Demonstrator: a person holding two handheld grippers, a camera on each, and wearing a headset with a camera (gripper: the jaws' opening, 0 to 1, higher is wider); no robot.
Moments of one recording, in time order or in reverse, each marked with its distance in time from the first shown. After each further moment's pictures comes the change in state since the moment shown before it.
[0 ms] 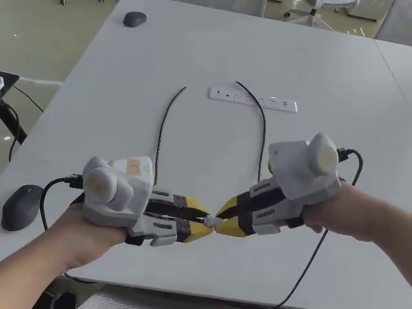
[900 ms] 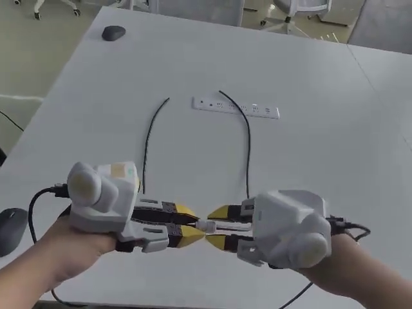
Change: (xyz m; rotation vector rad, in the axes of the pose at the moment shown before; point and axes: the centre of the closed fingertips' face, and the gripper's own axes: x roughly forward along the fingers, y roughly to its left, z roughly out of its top) left arm -0.001 0.006 0.011 -0.074 -0.031 -0.037; right arm -0.005 -0.011 0.007 -0.168 0.000 -0.344
